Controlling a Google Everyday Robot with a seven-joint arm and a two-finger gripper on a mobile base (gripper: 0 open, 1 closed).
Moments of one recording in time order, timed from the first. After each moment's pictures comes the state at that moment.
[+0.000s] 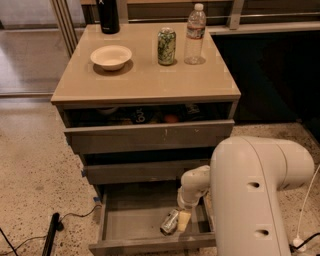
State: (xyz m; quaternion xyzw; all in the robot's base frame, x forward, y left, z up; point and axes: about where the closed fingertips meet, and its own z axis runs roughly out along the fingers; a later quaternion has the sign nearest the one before) arm 0.542 -0.097 0.287 -0.67 0.74 0.08 0.07
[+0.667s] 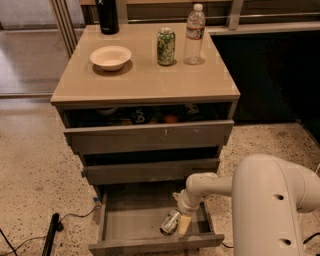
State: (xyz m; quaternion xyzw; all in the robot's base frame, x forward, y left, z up) arm 0.538 -0.078 0.260 -0.71 0.68 0.14 0.12
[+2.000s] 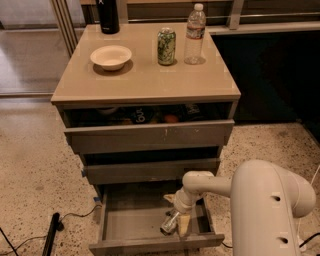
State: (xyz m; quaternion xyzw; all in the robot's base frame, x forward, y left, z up) arm 0.537 -0.063 0.246 -0.80 0.56 0.17 0.13
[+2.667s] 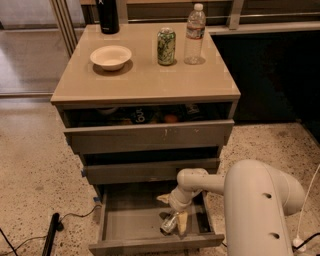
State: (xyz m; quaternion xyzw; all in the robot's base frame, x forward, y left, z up) arm 0.540 -0.051 0.241 -0.85 0.47 0.17 0.12
